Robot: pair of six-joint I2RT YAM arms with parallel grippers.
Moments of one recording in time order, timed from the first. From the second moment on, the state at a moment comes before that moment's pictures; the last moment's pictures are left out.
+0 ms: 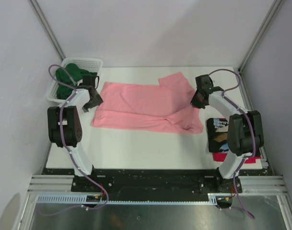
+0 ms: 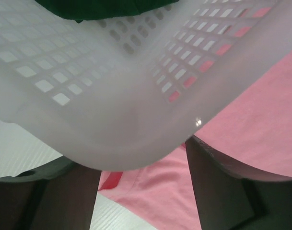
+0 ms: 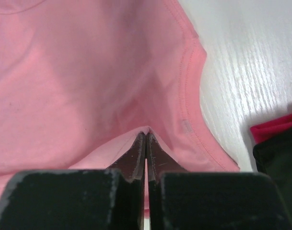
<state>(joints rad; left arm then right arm) 0.02 1.88 1.36 -0.58 -0.33 -0.54 0.22 1.74 1.30 -0.54 0.15 0.66</state>
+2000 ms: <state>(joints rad) -0.17 1.58 1.02 -0.53 0.08 -0.49 0.47 1.86 1.19 -0.40 0.09 0.70</state>
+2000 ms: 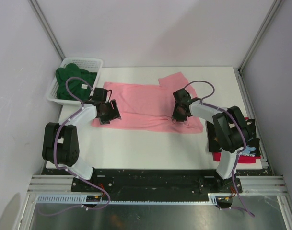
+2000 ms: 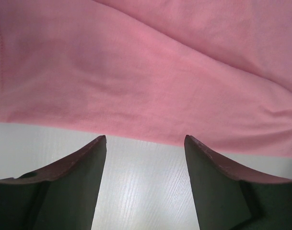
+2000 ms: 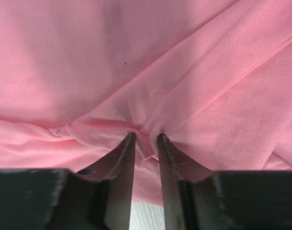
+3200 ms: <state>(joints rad) -0.17 1.58 1.01 -0.52 0.08 -0.47 0.49 2.09 1.64 -0.56 0.17 0.54</state>
